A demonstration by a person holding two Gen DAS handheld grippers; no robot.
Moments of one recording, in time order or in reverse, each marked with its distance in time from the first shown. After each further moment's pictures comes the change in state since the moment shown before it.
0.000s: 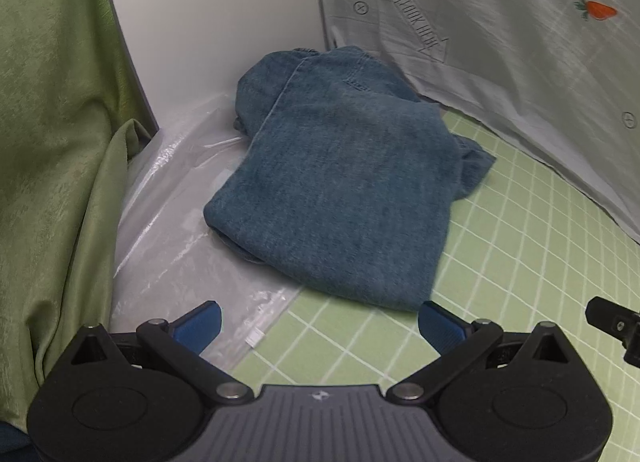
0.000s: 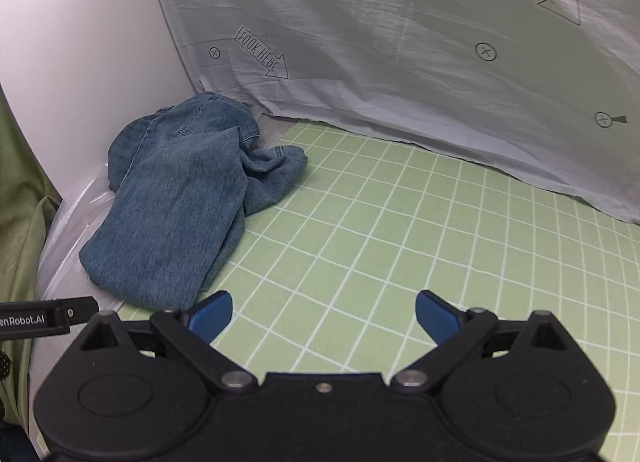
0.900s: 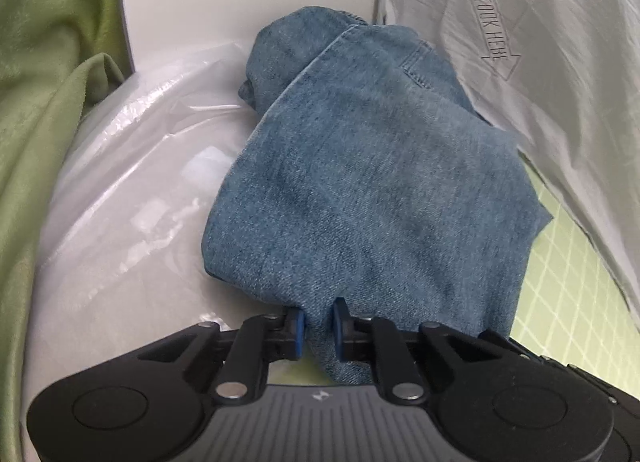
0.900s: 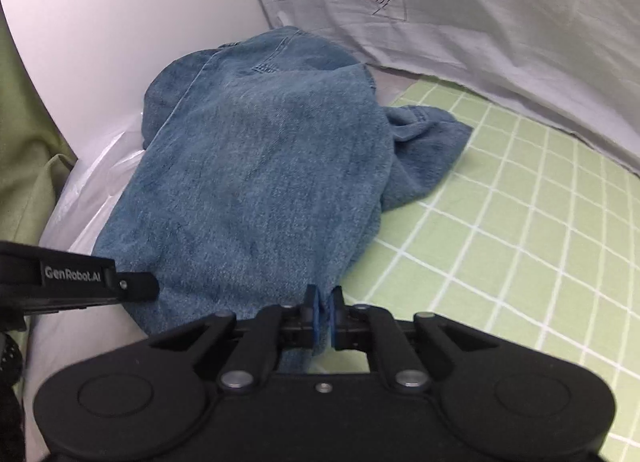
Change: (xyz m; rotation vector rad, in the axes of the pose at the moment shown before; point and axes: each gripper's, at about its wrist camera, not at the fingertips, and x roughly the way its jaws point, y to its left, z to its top) left arm 0.081 0.027 0.032 -0.221 0.080 -0.119; right arm 0.120 0.093 0.009 -0.123 0.081 0.121
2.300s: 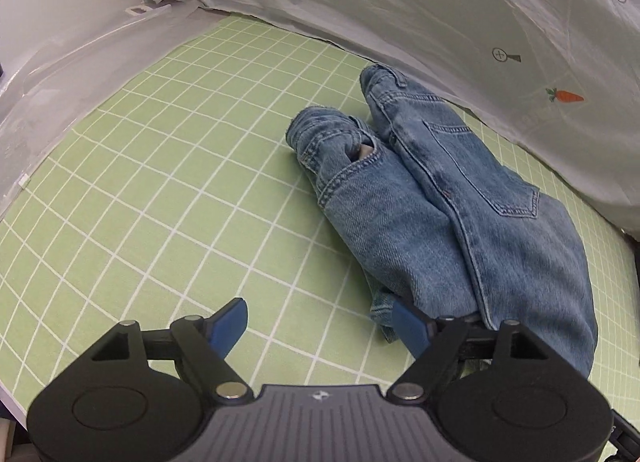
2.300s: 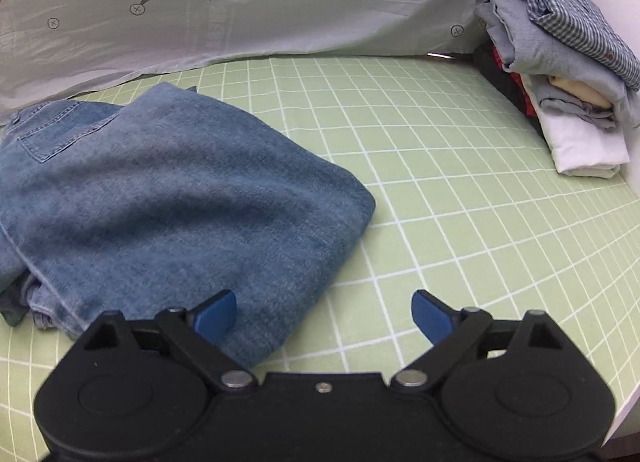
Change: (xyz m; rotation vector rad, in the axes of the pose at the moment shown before) left arm -0.140 -0.171 -0.223 0.365 0.110 -0.188; right arm -0.324 -0.298 -0.348 0.579 0.001 -0.710
